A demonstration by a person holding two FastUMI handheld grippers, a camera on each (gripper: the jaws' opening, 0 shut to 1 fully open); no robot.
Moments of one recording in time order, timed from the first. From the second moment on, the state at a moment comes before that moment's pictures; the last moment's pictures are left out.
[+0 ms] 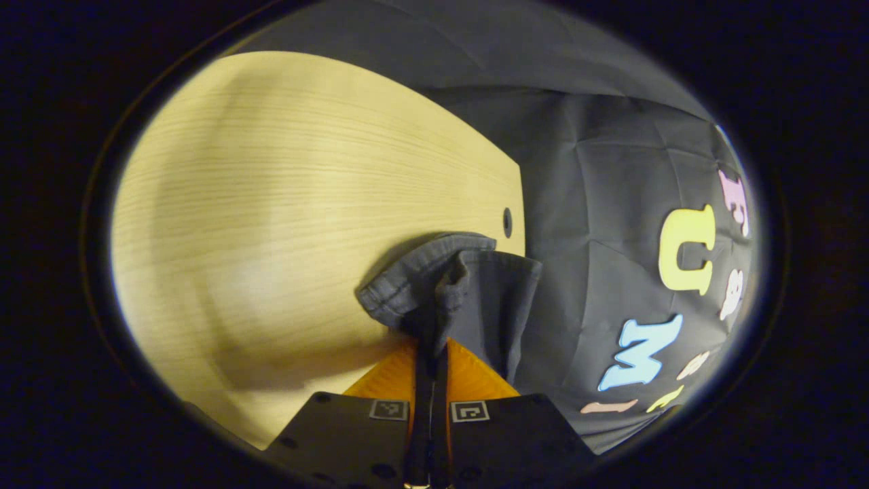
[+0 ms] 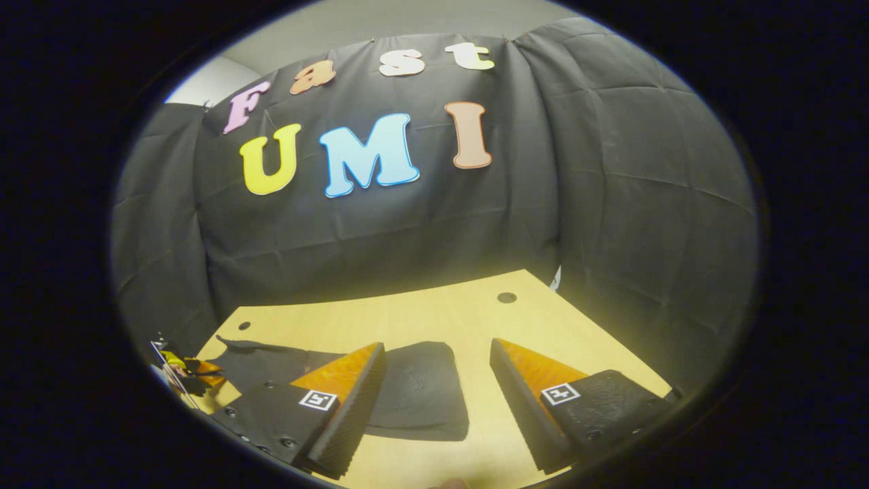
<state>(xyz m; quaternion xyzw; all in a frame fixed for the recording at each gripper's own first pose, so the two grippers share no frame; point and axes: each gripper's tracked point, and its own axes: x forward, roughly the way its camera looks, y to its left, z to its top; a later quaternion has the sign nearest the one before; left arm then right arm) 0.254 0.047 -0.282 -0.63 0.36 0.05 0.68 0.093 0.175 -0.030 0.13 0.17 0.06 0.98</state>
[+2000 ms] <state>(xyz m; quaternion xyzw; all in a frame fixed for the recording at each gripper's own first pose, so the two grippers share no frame) 0.064 -0.472 -0.178 -0.11 0.33 -0.32 0.88 0.076 0.100 -0.070 0.14 0.16 0.17 0.96</state>
